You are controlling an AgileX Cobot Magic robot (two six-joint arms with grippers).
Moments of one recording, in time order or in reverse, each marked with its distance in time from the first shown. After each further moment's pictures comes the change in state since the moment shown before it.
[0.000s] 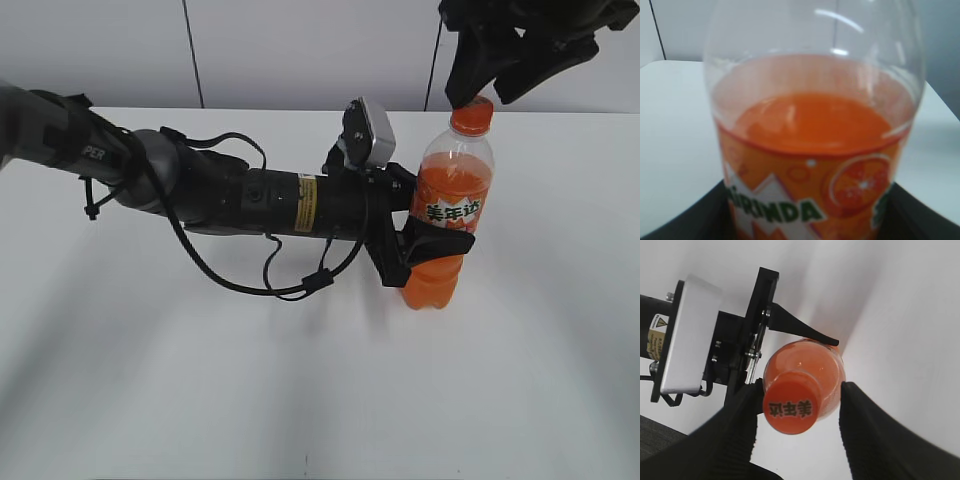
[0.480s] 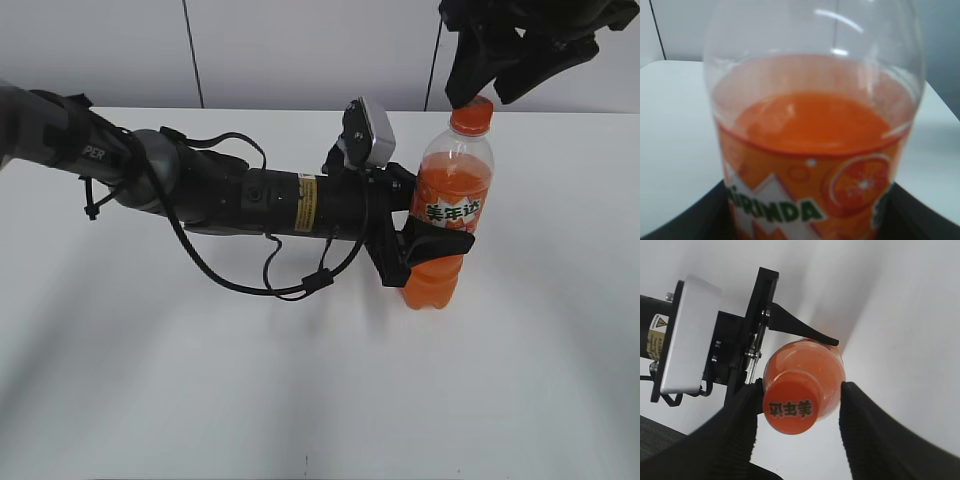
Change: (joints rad) left arm 0.000 0.000 0.000 0.000 0.000 0.000; right arm 0.000 0.001 0.000 0.001 0.000 0.002
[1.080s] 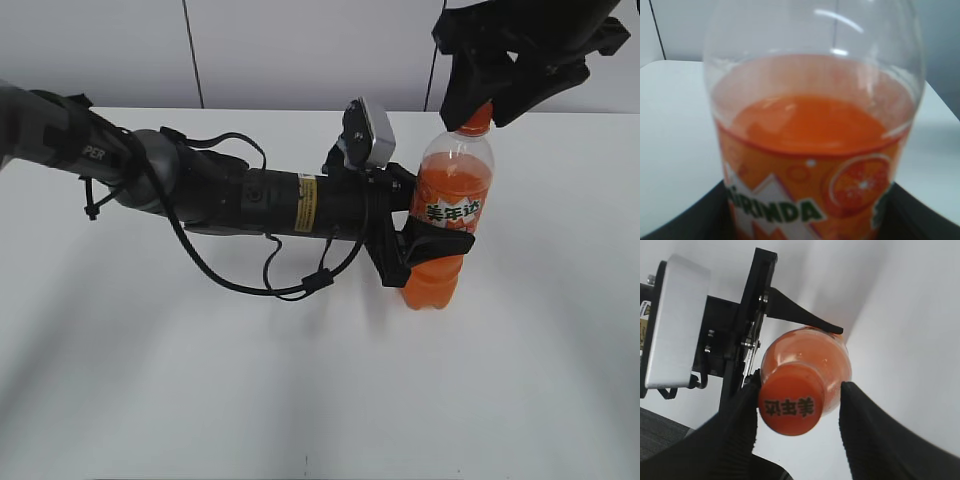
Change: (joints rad) left arm 0.000 0.000 0.000 0.001 0.000 0.000; right arm 0.000 0.012 0.036 0.015 0.001 0.001
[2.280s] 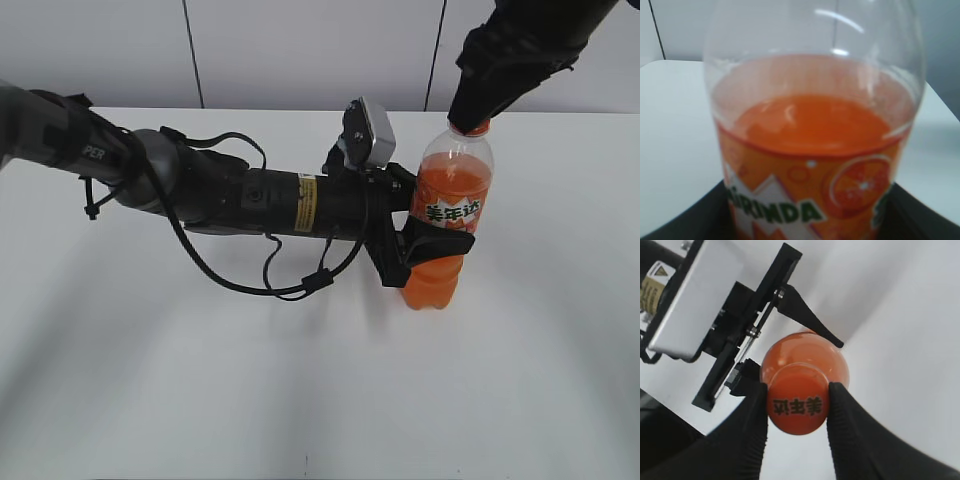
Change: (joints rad) left arm 0.000 0.000 -0.001 0.001 0.000 -0.003; right arm 0.001 0.001 -0.004 -0.003 0.000 -0.336
